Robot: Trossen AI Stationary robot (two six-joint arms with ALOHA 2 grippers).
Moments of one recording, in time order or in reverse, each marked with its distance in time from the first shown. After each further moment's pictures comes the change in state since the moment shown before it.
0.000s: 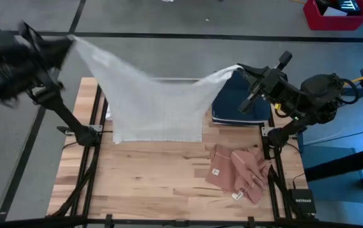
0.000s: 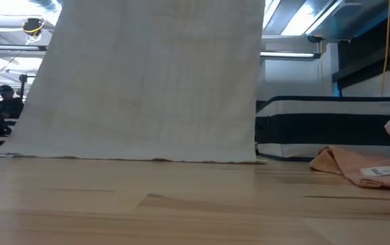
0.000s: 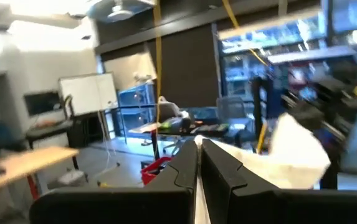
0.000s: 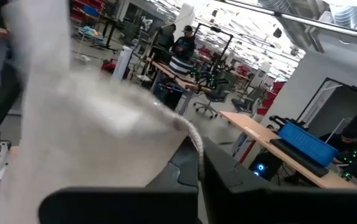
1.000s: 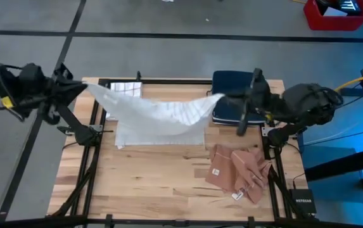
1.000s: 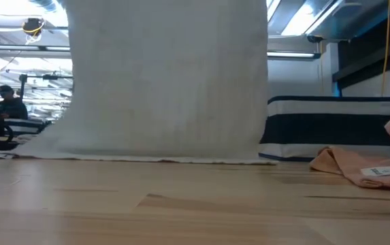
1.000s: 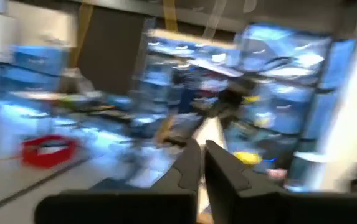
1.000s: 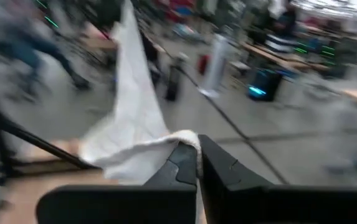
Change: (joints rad) left arm 0.009 -0.248 -0.427 -0.522 0.296 -1.055; right arm -0.008 0.032 0.000 -0.185 -0.409 0.422
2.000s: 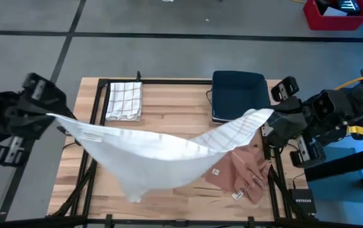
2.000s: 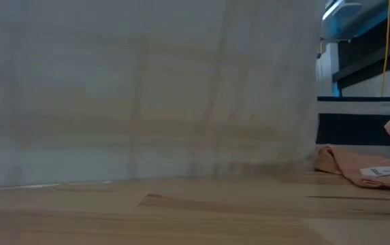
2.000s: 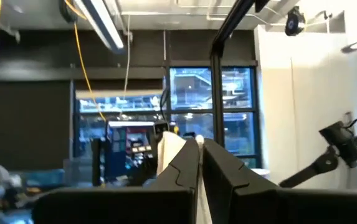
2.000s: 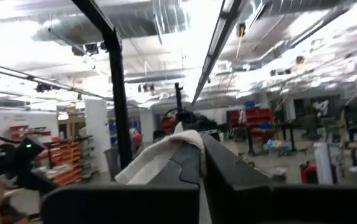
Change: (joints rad) left arm -0.285 0.406 0.425 0.398 0.131 0.618; right arm 0.335 0.011 0.000 0.779 -0.066 -0.245
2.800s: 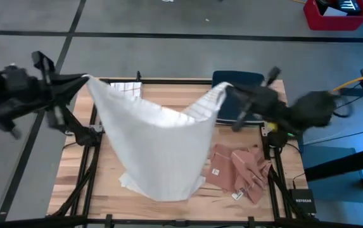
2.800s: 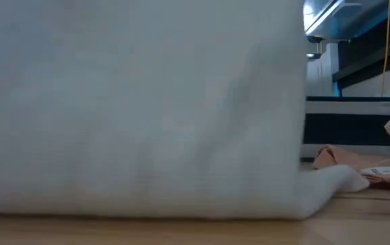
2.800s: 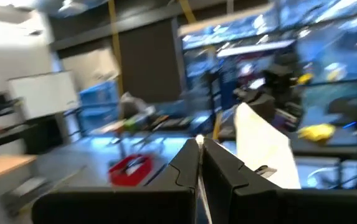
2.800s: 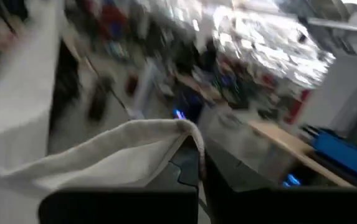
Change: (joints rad) left arm 0.151 -0.019 0.053 -0.071 -0.456 0.215; right arm -0.224 0.039 0.000 -0.451 0.467 -0.176
